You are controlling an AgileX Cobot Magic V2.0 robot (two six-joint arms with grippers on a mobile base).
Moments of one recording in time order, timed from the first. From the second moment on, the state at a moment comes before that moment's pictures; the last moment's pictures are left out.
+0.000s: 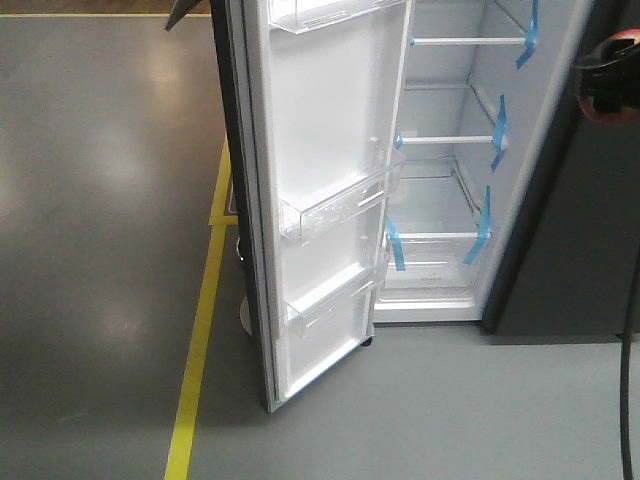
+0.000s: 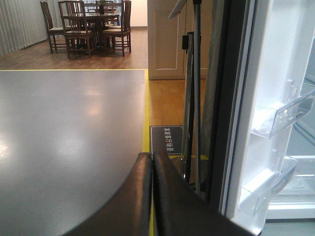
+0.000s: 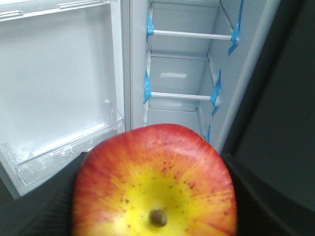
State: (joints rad) left arm -0.01 -0.01 0.02 0.29 0.17 -0.35; right arm 0.01 1.32 -1.25 0.01 0.39 -0.06
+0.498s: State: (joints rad) left arm -0.01 -0.01 0.02 0.29 0.17 -0.35; right arm 0.01 1.32 -1.25 0.01 0.39 -0.06
